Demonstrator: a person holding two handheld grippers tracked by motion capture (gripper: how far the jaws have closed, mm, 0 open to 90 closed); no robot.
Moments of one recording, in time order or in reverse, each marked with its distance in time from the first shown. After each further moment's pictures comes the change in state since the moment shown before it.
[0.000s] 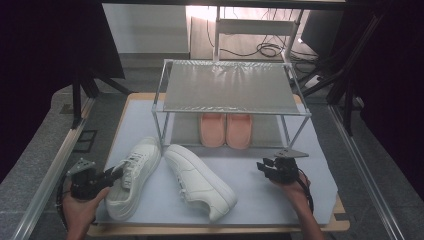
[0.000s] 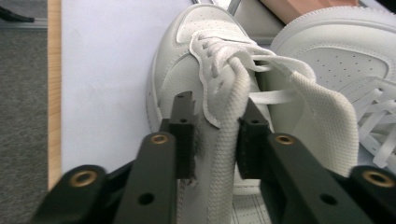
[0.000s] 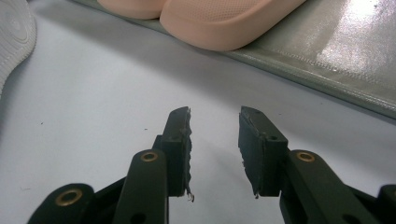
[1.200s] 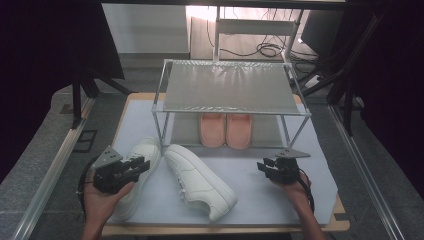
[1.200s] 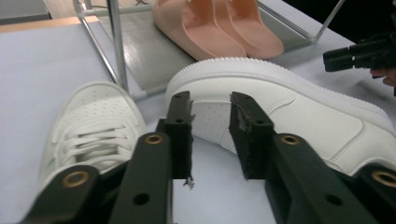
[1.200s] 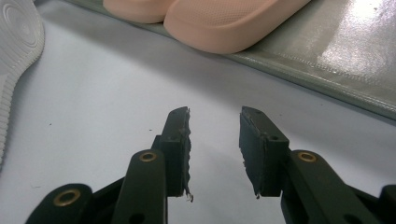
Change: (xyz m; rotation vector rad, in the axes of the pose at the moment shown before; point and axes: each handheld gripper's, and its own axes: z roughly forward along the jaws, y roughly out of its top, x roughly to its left) left arm -0.088 0.043 -0.001 -0.034 -0.150 0.238; right arm 0.000 0.001 -0.004 -0.009 0.012 0.006
